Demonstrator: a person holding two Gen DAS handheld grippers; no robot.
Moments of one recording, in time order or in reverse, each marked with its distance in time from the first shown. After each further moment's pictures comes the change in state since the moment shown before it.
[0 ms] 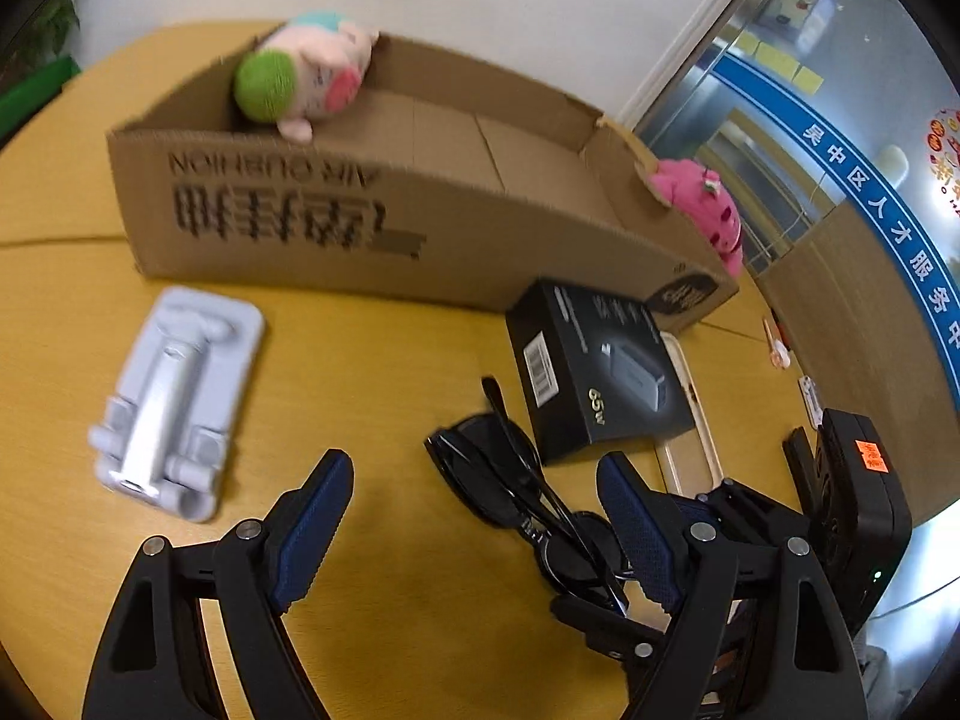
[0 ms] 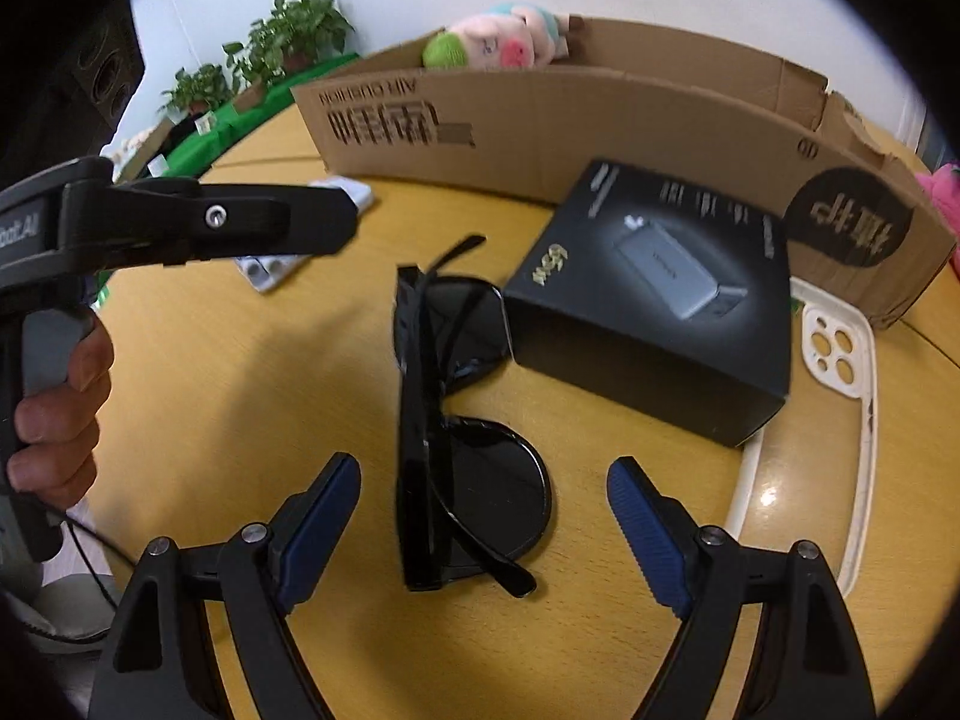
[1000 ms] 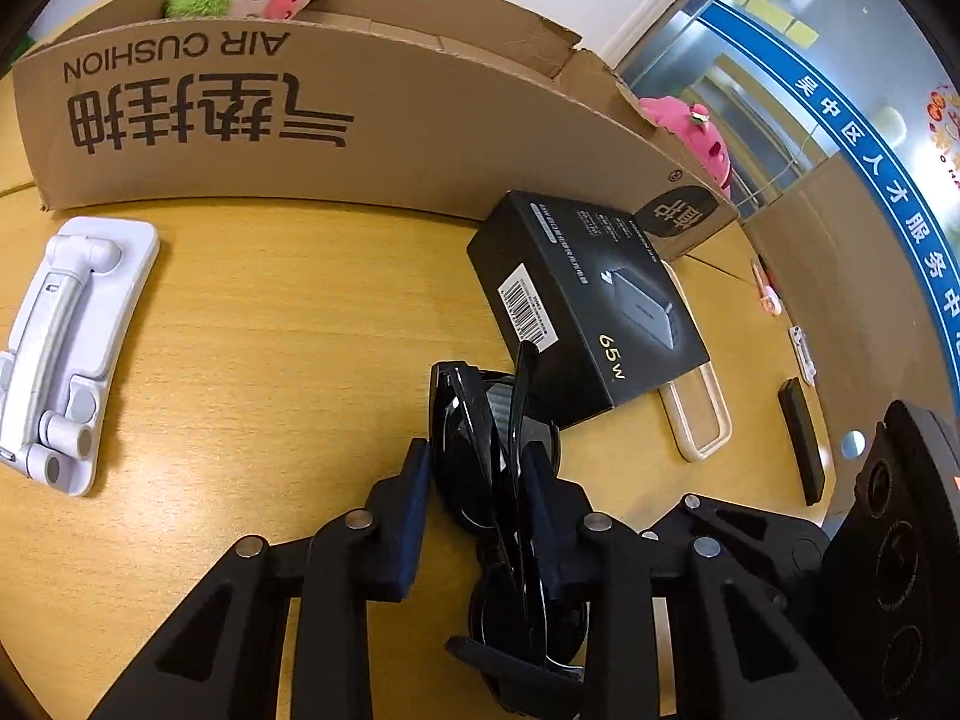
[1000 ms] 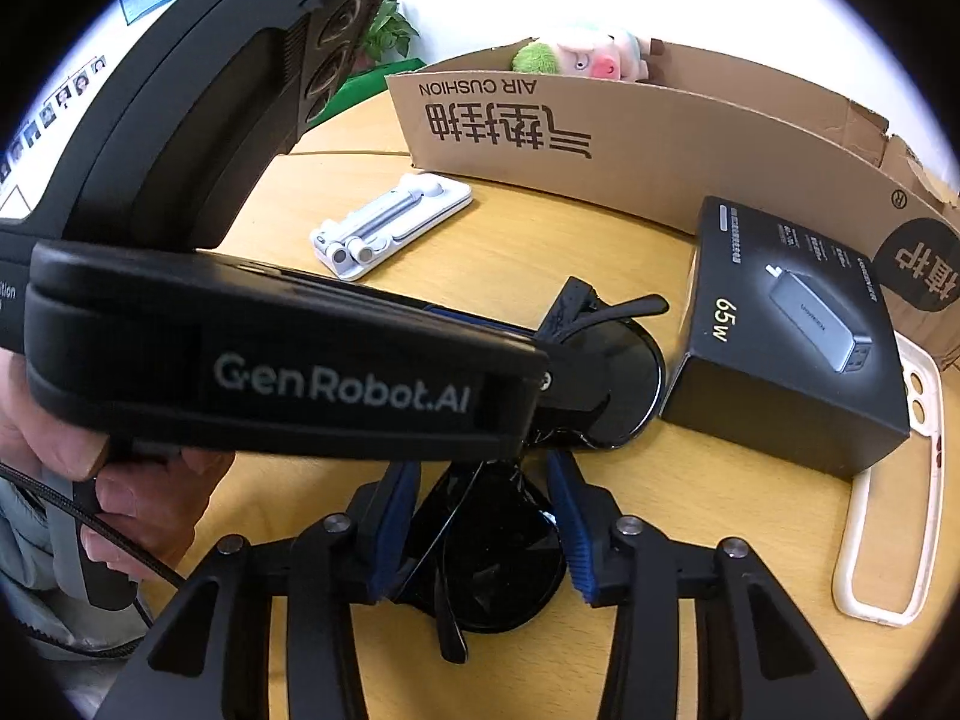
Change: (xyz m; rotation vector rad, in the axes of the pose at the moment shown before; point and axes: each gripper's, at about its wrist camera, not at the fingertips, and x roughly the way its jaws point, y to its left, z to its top) left arm 0.043 -0.015 -0.010 0.029 0.127 -0.058; right arm -0.007 0.041 -0.017 -0.084 -0.060 0.099
